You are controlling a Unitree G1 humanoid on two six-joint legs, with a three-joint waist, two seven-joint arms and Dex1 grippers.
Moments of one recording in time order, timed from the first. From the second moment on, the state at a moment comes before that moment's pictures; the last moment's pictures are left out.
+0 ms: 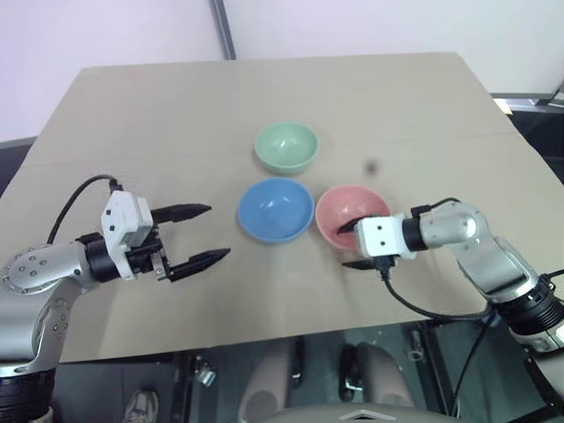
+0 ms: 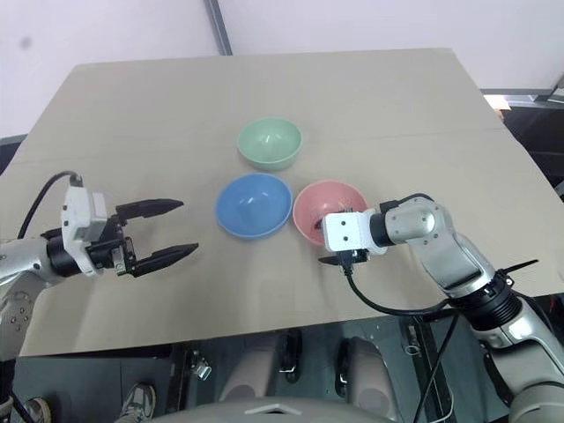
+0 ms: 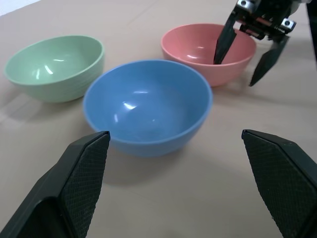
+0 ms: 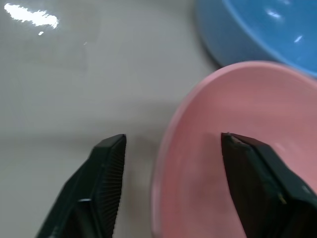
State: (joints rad) left arm 0.03 0.88 0.39 -0.31 -0.56 0.32 -1.11; right arm -0.53 -0.68 0.40 -0.26 -0.03 0.26 1.14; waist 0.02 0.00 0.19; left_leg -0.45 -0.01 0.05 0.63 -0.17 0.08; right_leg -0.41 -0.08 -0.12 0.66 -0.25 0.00
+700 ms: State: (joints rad) left arm -1.20 0.82 -0.42 0.88 0.46 -0.60 -1.01; right arm -0.51 -0.68 0.01 -0.60 0.30 0.83 0.73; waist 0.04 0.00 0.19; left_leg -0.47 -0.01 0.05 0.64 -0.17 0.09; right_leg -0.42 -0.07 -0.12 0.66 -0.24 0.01
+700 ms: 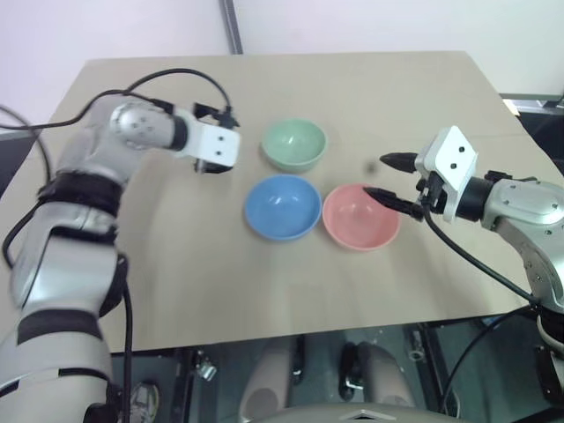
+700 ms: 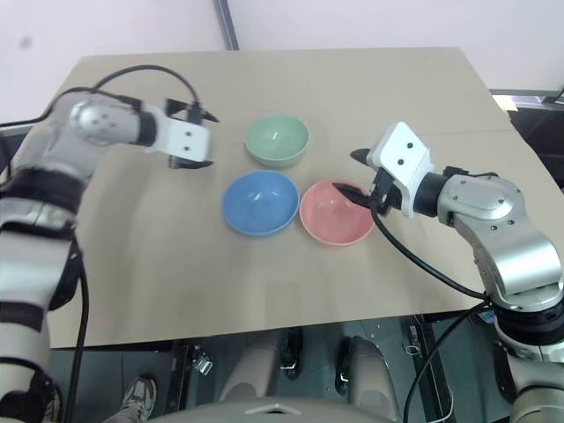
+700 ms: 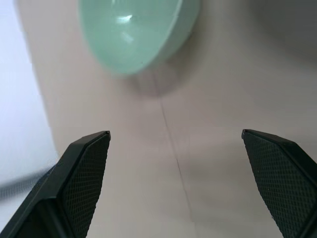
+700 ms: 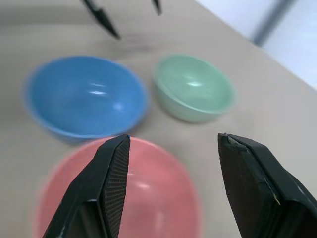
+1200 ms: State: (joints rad) left arm -1.44 0.62 -0.57 1.28 0.69 -0.77 -0.73; right arm -0.39 -0.67 -0.10 -0.82 0.40 0.99 0.59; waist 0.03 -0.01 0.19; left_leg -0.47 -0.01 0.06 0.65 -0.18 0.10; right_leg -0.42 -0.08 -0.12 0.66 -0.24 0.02
